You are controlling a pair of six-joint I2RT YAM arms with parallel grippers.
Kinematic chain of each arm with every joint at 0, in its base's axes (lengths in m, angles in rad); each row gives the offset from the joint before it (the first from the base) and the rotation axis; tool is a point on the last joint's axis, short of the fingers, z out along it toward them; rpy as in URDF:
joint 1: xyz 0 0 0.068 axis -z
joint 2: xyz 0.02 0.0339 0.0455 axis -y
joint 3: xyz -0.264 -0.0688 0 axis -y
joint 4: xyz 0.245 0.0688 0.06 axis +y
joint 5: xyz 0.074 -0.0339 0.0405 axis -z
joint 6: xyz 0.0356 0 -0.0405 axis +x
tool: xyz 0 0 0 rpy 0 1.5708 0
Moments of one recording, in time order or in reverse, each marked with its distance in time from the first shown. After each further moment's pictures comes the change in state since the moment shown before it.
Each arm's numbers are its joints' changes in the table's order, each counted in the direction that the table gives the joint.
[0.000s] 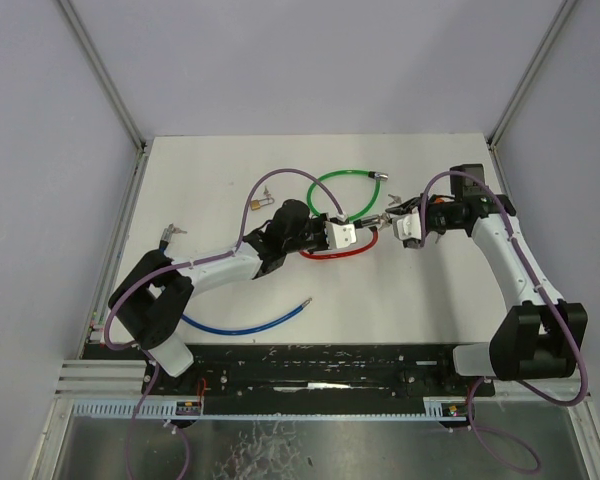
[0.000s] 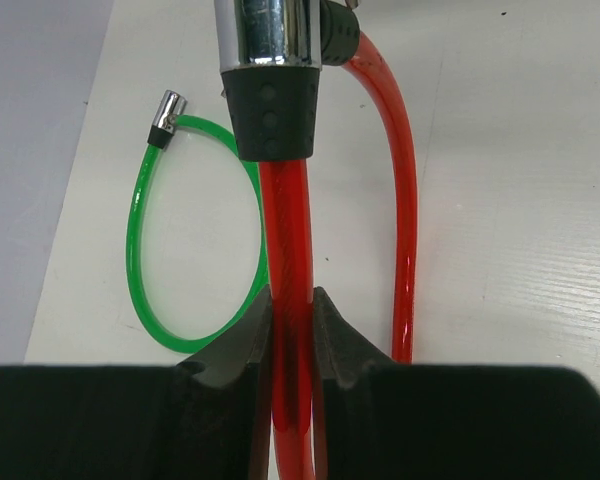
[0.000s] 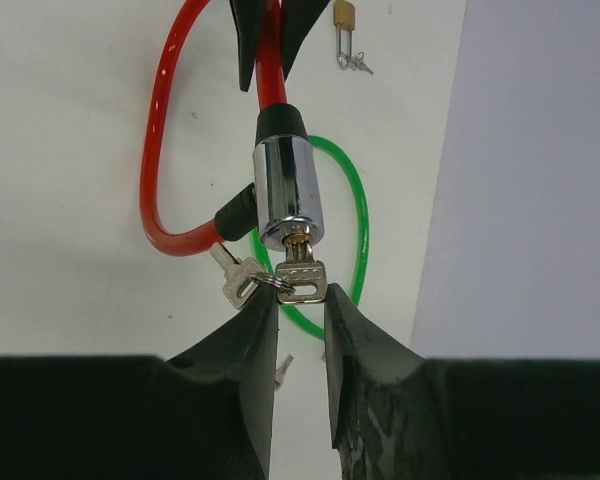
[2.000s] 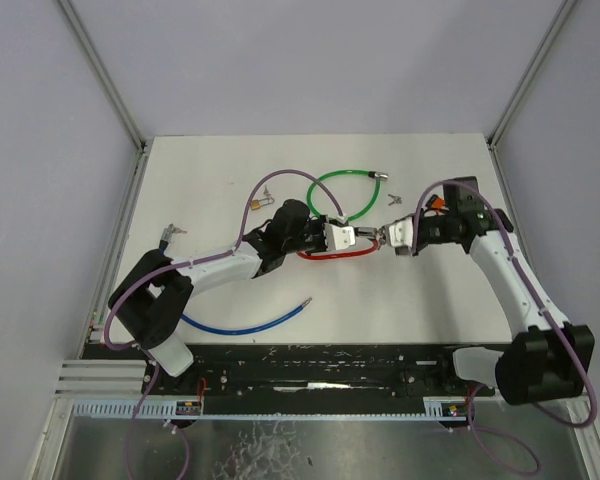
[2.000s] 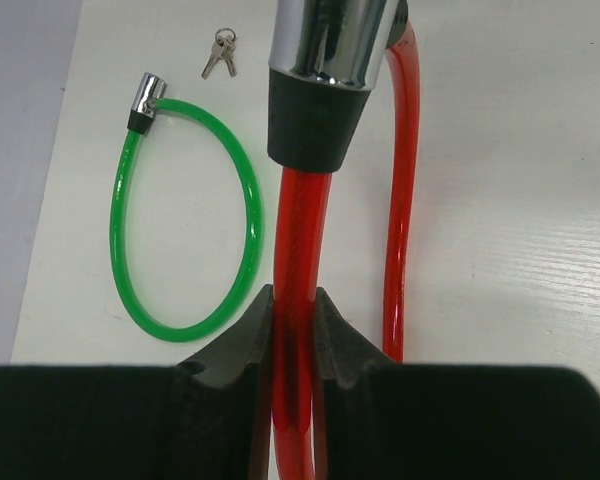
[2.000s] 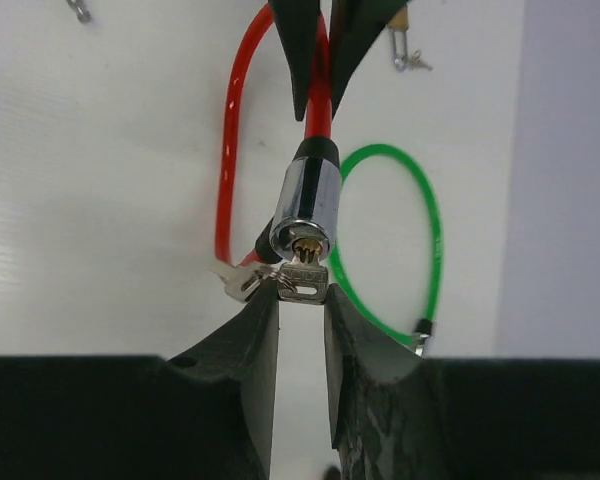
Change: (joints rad) left arm -0.008 0.000 0.005 0.055 0.006 0.020; right arm -0.065 0.044 -0.023 0.044 0.059 0.335
